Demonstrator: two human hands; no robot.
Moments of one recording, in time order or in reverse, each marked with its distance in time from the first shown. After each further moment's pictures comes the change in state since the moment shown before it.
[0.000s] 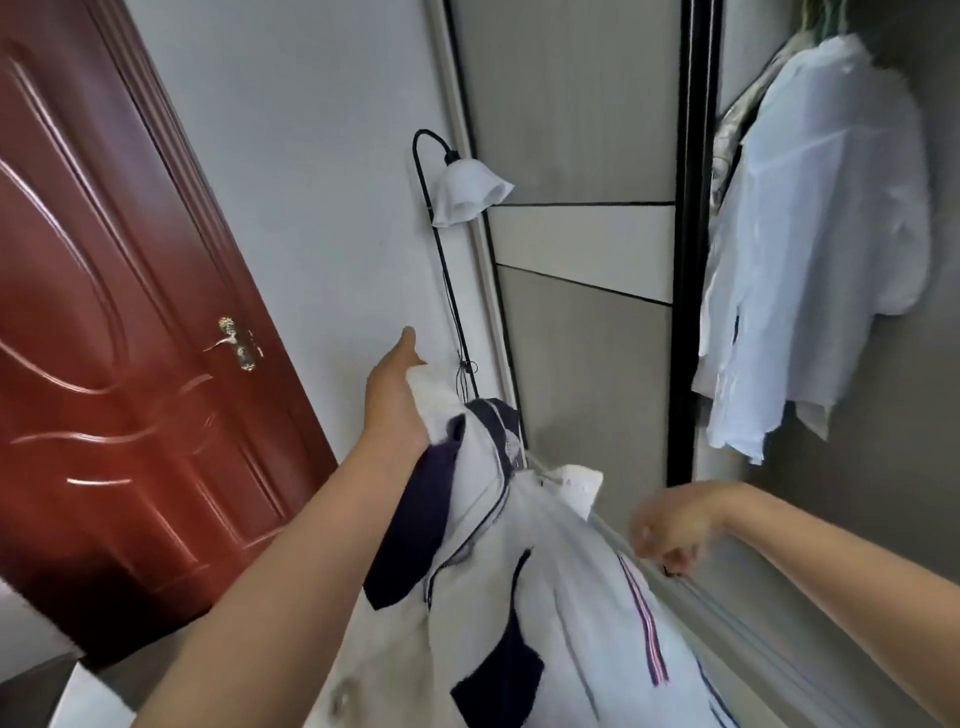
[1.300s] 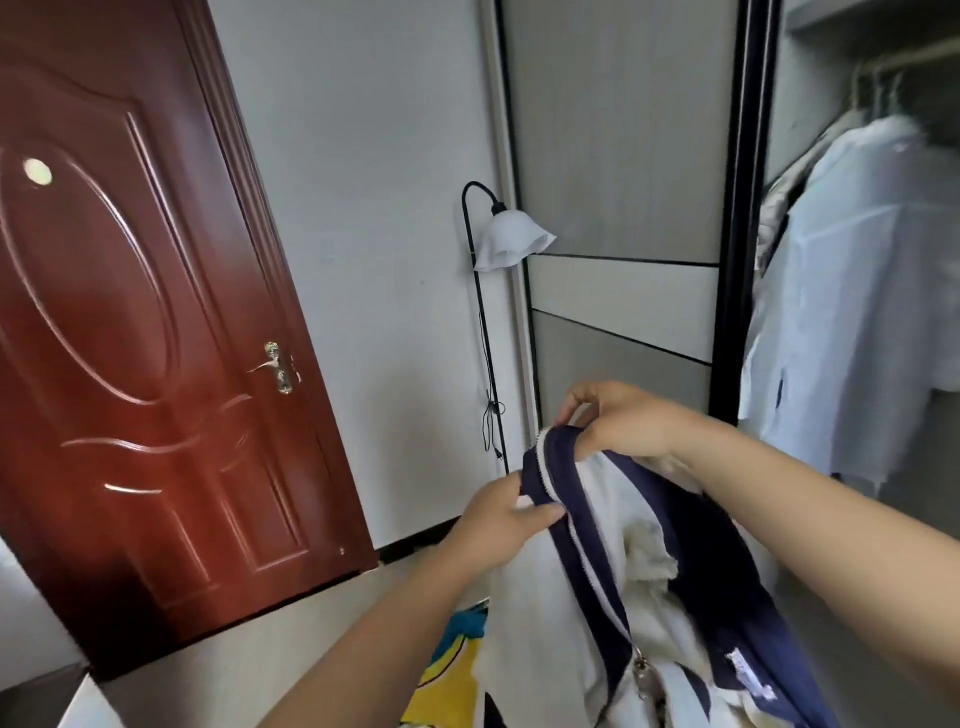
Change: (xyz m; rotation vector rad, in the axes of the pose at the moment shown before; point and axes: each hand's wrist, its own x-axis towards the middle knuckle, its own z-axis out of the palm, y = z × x) left_hand -0.033 -0.049 -0.018 0.882 -0.551 0.224; right_hand -0.054 -0.108 -0.090 0.580 0.592 -0.446
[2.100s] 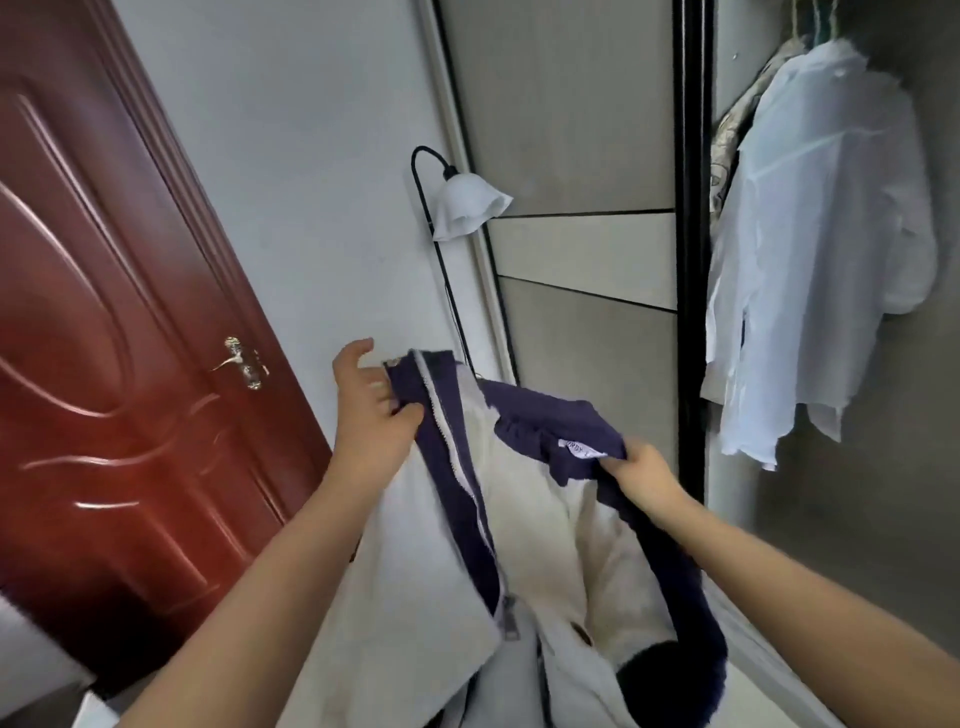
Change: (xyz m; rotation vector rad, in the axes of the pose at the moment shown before) left_hand 0.000 0.037 -0.056 -0.085 0.599 0.048; right_hand 0.004 0.148 0.050 0.266 0.438 0.263
